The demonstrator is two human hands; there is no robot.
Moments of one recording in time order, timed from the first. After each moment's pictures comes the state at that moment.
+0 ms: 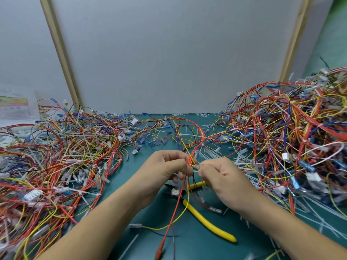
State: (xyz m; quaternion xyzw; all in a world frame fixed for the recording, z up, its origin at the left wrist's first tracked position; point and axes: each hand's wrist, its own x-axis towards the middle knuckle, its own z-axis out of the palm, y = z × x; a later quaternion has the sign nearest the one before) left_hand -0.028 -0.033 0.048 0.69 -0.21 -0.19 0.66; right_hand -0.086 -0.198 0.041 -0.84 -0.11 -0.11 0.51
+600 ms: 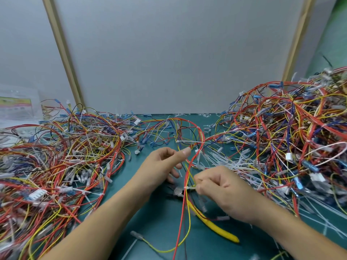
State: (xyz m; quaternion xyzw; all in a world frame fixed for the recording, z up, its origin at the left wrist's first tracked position) left_hand -0.019 -0.029 0.044 0.73 -0.15 -0.12 0.66; right_hand -0.098 -0.195 0.047 -0.82 -0.21 0.00 0.53
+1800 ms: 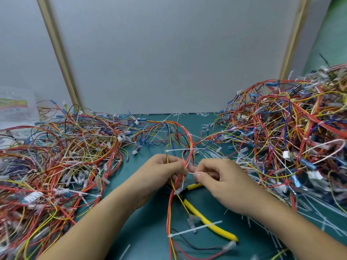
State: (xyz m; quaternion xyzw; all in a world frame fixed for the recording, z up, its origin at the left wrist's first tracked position) left_hand -0.023 -0.028 0.046 0.70 -0.23 -0.22 0.64; right_hand -0.087 -0.210 0.038 -0.90 -0.11 -0.10 0.42
